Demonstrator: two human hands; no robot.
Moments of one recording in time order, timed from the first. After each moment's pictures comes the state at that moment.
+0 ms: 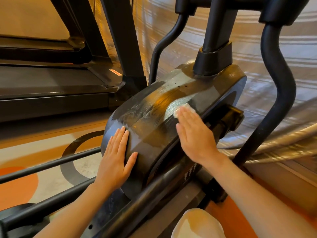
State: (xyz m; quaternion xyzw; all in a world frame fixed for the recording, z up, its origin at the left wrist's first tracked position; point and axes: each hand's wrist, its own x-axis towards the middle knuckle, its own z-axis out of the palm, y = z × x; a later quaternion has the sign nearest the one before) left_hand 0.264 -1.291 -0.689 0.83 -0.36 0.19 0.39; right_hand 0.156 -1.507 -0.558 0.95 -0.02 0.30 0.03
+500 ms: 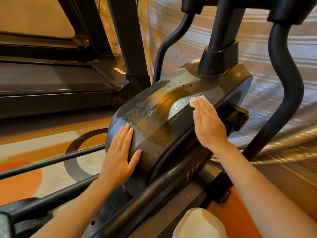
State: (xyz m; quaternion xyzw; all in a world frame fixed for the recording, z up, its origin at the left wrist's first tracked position) left_hand 0.264 -1.289 -0.688 0.82 -0.36 0.20 0.39; right_hand 0.168 -1.537 -0.540 0.94 -0.10 0.32 -0.06
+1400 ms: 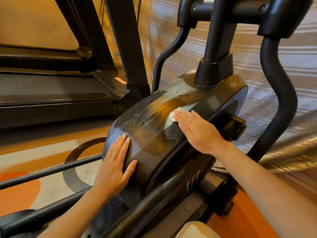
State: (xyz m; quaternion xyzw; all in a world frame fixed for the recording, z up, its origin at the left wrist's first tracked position) left_hand 0.269 -1.286 -0.689 0.82 -0.37 0.20 0.38; right_hand 0.178 -1.543 -0.521 0.98 0.07 0.19 0.02
